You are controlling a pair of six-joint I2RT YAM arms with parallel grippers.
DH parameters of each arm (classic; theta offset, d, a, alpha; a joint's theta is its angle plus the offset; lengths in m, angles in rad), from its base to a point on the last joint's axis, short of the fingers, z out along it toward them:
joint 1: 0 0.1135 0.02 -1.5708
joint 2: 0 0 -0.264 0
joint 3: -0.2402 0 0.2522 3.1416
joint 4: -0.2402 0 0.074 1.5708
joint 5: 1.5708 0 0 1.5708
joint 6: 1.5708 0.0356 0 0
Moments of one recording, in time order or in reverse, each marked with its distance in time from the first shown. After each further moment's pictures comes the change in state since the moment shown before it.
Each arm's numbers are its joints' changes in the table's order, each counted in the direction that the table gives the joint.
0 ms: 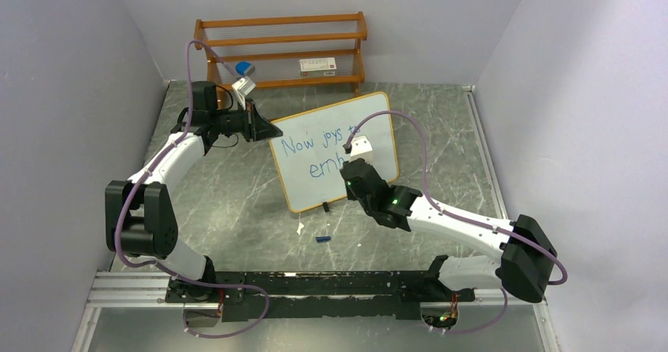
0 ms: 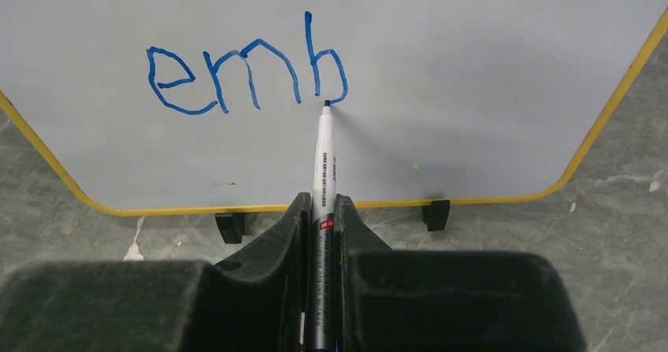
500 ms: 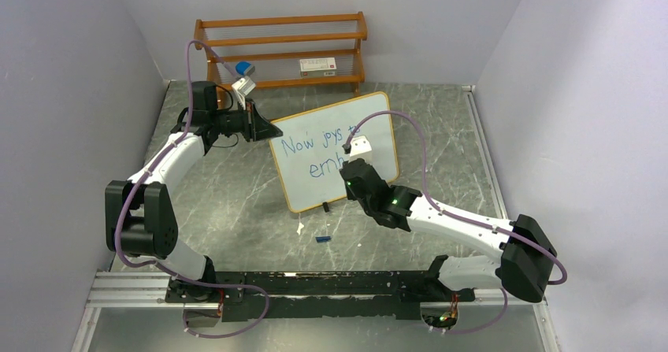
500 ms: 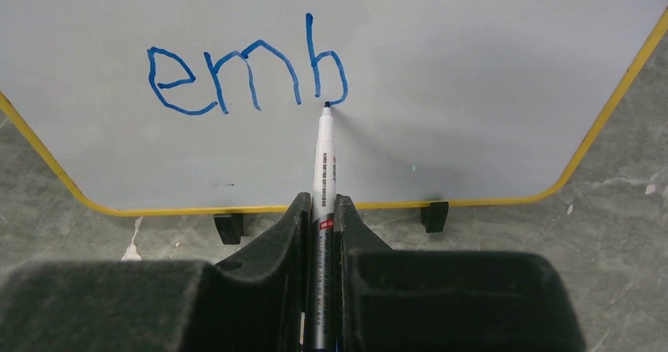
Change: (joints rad) left arm 0.000 0.000 0.000 0.000 0.000 0.000; right arm 0.003 0.003 0.000 0.005 0.005 -0.009
